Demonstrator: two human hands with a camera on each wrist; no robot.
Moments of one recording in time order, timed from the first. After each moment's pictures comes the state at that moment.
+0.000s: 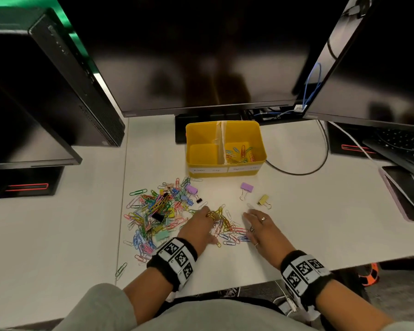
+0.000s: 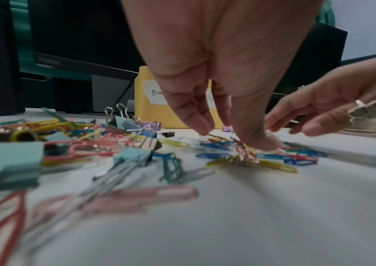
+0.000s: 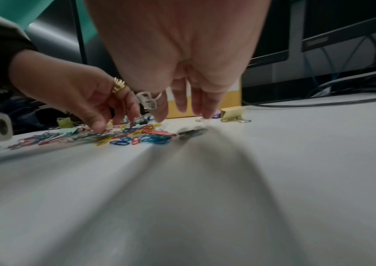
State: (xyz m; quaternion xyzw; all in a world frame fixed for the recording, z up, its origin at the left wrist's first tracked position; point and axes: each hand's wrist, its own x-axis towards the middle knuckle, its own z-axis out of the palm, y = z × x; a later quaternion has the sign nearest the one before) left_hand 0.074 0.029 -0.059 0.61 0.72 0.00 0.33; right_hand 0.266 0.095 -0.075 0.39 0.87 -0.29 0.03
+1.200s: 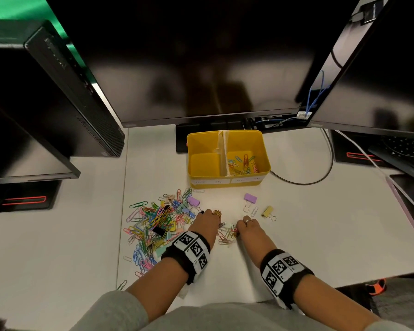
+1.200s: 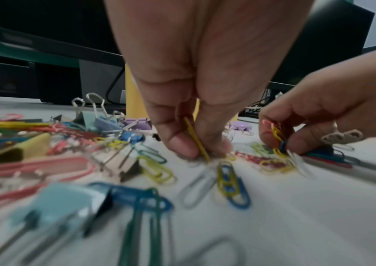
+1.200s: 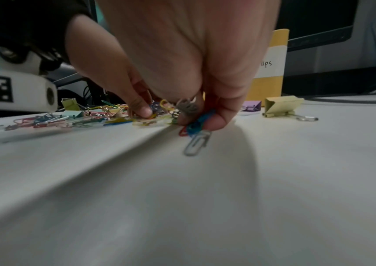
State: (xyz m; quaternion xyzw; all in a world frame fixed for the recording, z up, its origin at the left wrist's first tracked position) left_hand 0.070 0.072 -0.065 0.58 0.74 -0.07 0.32; right_hand 0.210 0.107 -0.083 0.43 0.86 -0.24 0.12
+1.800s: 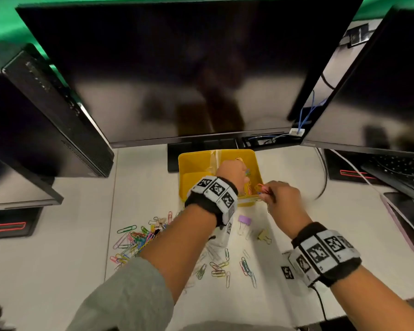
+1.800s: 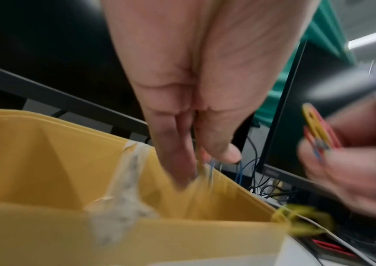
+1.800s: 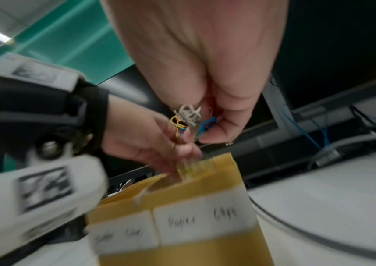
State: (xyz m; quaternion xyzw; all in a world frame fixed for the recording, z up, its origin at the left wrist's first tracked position) left_hand 0.075 0.212 0.039 0.57 0.75 0.11 0.31; right_hand 0.215 0.210 0.016 0.54 0.80 -0.25 -0.11
